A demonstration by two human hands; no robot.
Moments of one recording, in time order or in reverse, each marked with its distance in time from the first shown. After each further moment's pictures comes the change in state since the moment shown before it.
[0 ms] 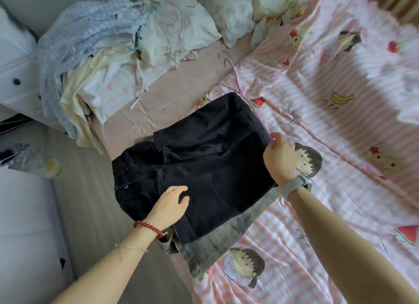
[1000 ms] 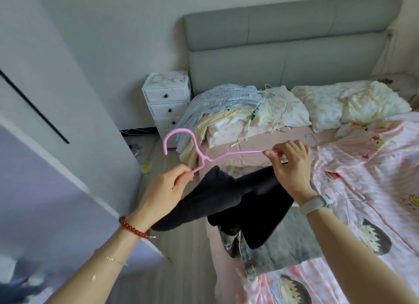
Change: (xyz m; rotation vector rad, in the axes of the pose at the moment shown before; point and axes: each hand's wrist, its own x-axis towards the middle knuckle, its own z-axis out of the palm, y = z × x) left_hand -0.315 -0.071 -0.120 -0.174 0.895 0.317; right_hand -0.204 -0.178 -0.079 0.395 0.316 -1.171
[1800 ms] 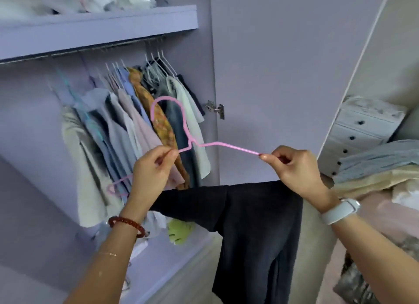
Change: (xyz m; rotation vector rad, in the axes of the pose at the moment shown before) left_hand -0.392 -0.027 -0.259 0.217 1.064 -0.596; right_hand -0.096 -0.441 0.048 0.744 -0.694 -0.420
